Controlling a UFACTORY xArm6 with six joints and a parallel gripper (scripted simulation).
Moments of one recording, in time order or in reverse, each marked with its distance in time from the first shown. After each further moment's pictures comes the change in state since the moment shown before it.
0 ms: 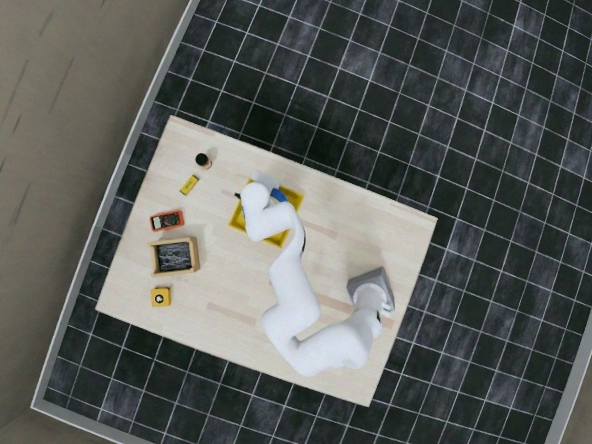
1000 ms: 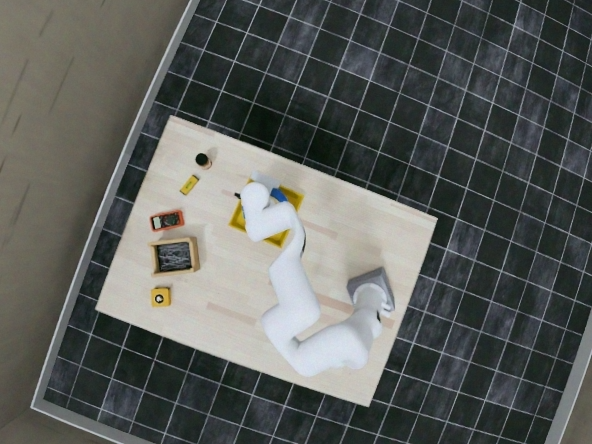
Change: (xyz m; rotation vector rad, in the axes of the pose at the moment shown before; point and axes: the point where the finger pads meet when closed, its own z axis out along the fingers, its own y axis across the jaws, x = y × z) arm 0.000 0.000 -0.002 0.000 0.000 0.000
